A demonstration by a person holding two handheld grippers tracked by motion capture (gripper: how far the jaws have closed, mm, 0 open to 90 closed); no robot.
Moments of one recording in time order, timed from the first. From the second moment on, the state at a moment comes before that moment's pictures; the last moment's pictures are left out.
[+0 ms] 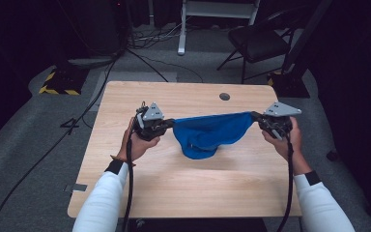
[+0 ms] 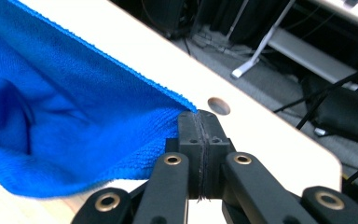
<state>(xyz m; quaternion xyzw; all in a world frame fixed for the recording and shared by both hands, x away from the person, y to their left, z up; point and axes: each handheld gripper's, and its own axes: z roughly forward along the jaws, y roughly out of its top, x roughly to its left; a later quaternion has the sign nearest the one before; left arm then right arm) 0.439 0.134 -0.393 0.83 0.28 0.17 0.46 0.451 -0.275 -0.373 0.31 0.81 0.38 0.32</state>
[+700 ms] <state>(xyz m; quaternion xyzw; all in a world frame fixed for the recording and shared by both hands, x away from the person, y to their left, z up) 0.517 0.121 -0.458 0.80 0.42 0.19 0.39 0.539 -0.249 -0.446 0.39 0.81 0.30 0.32</state>
